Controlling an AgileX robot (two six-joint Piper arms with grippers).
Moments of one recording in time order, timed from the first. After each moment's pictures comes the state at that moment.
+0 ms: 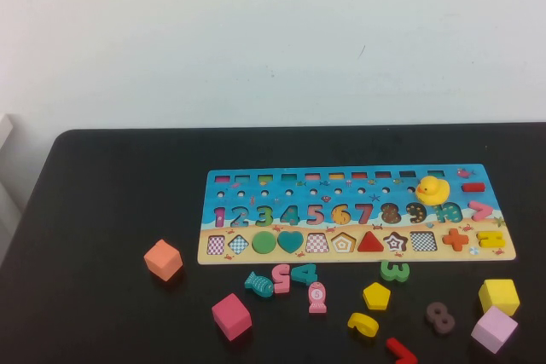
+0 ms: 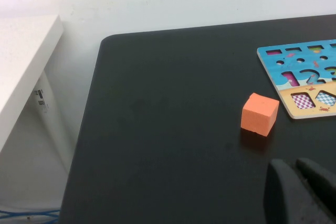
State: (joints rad) right arm -0.07 -0.01 0.02 0.26 0.42 -0.20; left arm 0.00 -0.01 0.02 -0.19 0.36 0.17
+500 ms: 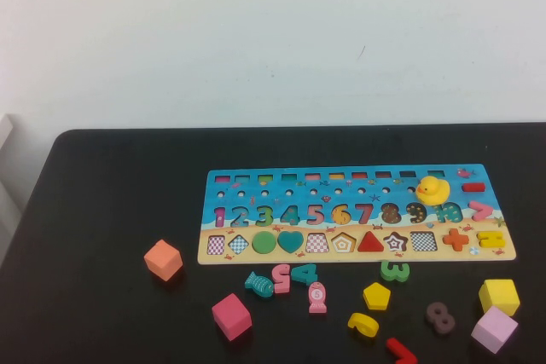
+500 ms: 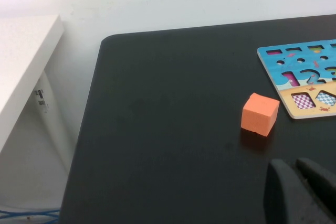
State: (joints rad) right arm -0.07 -0.01 0.02 0.26 0.37 -0.18; left arm 0.00 -0.01 0.02 -0.19 0.36 0.17
